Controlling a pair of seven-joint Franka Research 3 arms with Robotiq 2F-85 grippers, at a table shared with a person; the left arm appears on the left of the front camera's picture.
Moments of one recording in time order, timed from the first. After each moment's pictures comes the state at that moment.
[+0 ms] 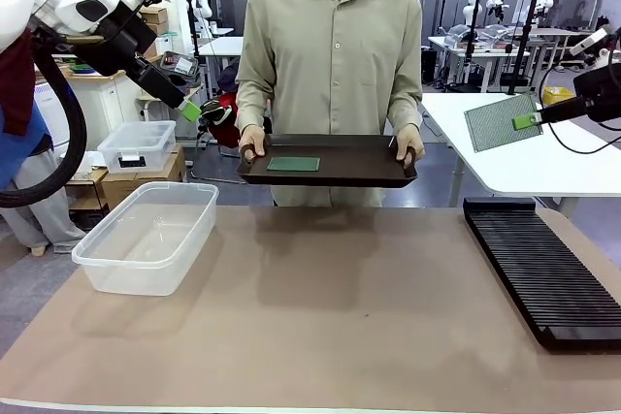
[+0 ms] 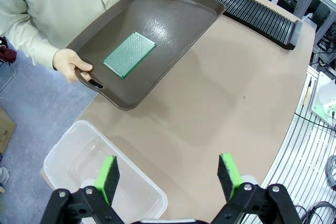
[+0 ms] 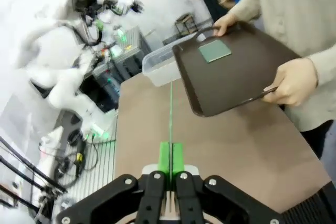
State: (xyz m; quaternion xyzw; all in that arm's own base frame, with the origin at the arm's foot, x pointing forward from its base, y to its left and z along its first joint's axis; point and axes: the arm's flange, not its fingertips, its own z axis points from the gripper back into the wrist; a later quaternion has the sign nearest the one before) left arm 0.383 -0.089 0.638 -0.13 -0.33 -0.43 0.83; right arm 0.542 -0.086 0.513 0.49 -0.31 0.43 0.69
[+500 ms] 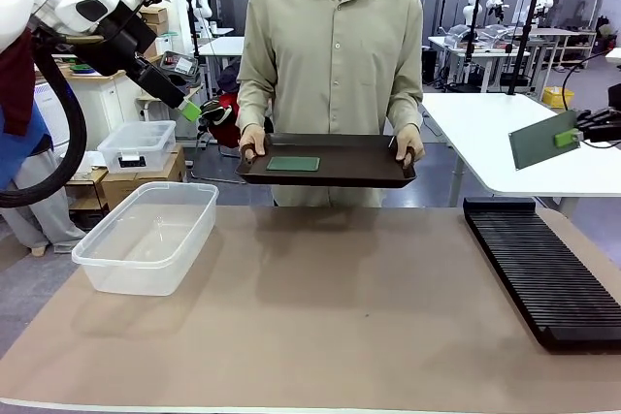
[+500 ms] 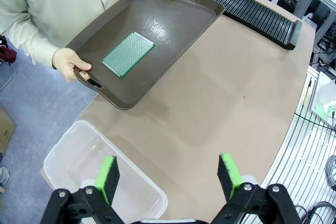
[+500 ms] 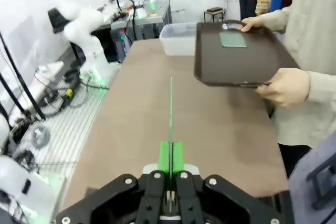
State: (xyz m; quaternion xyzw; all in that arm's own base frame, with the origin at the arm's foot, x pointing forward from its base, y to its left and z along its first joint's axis) left arm 0.383 -0.089 0.638 -0.13 -0.33 -0.43 0.83; right arm 0.569 -0.168 0.487 0.44 -0.35 0.59 0.58
